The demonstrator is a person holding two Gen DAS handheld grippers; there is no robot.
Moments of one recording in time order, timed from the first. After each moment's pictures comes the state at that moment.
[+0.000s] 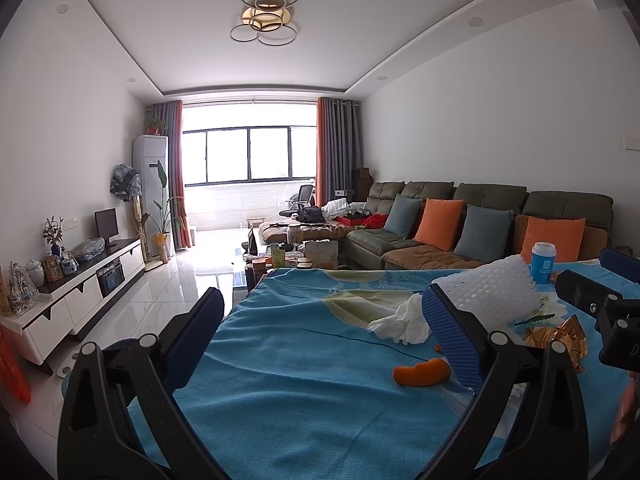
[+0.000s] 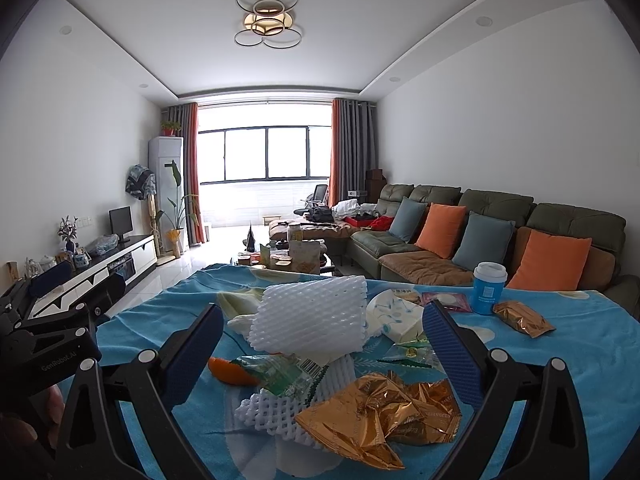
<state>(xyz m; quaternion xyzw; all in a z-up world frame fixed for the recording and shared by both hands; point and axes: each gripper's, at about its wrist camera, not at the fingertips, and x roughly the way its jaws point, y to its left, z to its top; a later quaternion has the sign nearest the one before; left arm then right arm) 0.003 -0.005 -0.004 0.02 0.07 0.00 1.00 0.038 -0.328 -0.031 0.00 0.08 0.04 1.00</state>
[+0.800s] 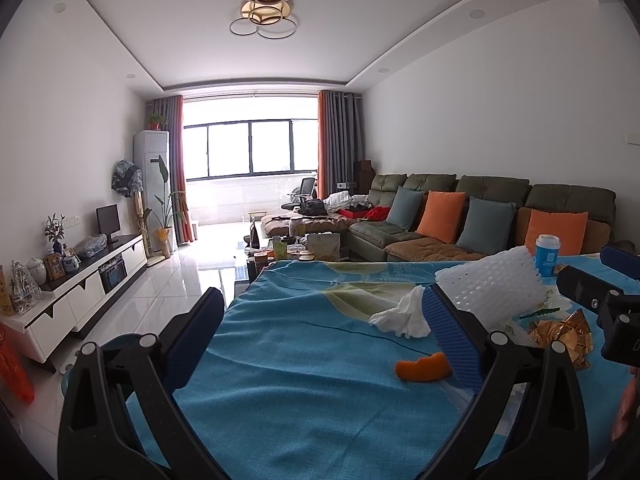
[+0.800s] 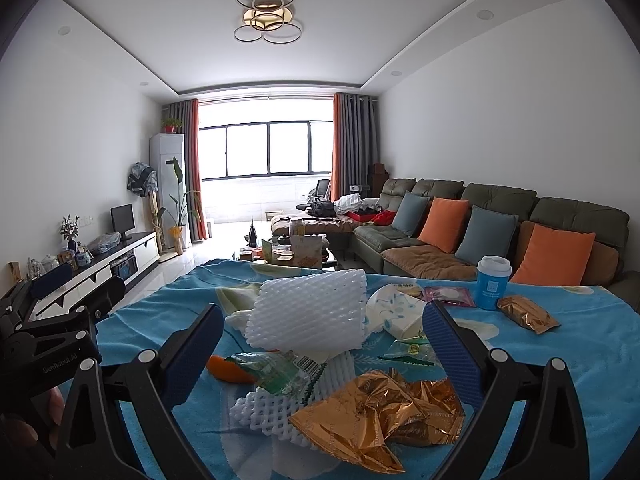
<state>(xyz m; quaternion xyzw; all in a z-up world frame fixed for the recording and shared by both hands) 0.000 -0.004 -0.002 0.02 0.08 0.00 1.00 0.046 -0.328 -0.037 0.00 0.09 0.05 0.99</state>
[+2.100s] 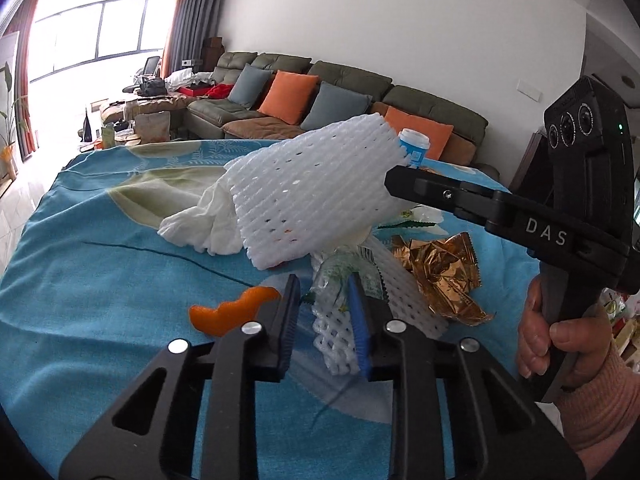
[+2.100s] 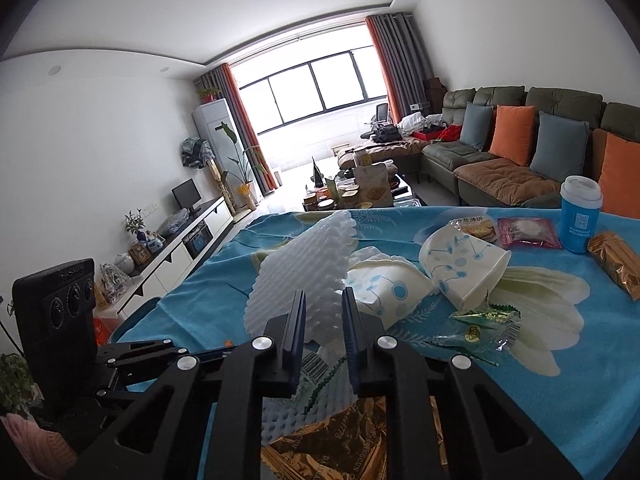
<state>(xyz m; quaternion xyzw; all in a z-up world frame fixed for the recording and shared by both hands) 0.090 -0.076 -0.037 -0.02 0.32 -0.31 0.89 0.129 -0.375 -0.042 0.10 0.24 0.21 0.94</state>
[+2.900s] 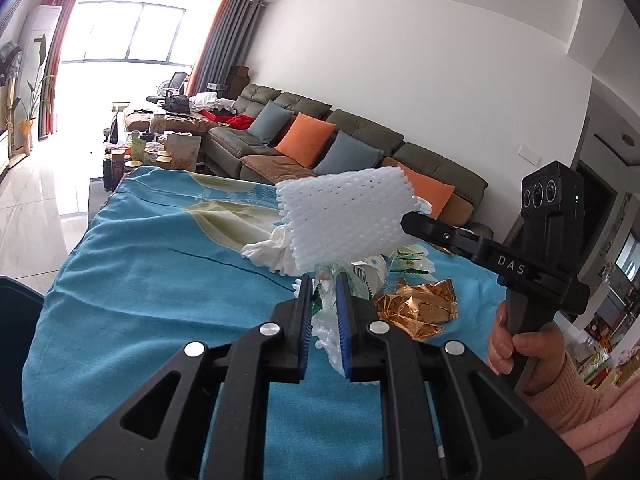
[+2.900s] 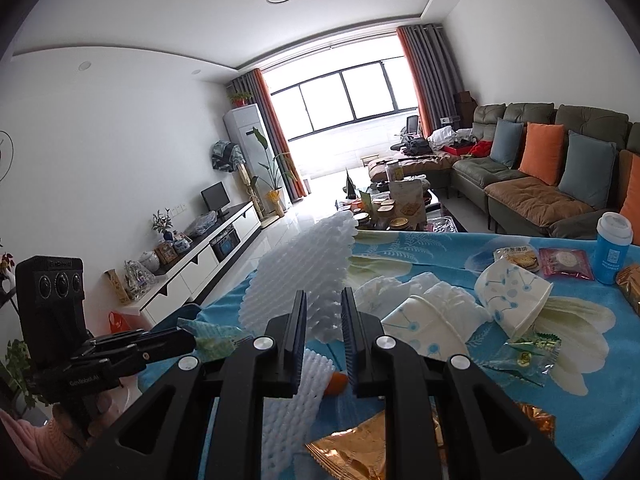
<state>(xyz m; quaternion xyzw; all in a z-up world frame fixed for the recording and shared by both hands) 0.033 0.036 0.021 -0.11 0.26 -0.28 0.92 0.128 -0.340 -0.021 0.09 0.21 0.26 0.94</state>
